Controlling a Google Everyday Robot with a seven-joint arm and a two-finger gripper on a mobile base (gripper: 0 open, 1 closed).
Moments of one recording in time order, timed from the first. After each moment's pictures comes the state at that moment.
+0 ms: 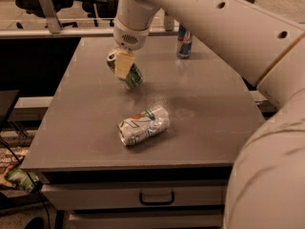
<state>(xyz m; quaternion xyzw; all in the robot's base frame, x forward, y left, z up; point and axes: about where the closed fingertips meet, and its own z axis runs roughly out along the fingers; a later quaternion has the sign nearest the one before) 0.648 0.070 0.911 -0.68 0.70 0.01 0.21</state>
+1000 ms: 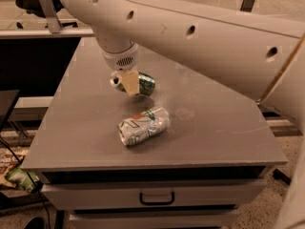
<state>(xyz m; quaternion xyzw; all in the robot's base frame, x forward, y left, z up) 0.599 0.056 0.893 -0.80 0.57 -0.17 0.09</state>
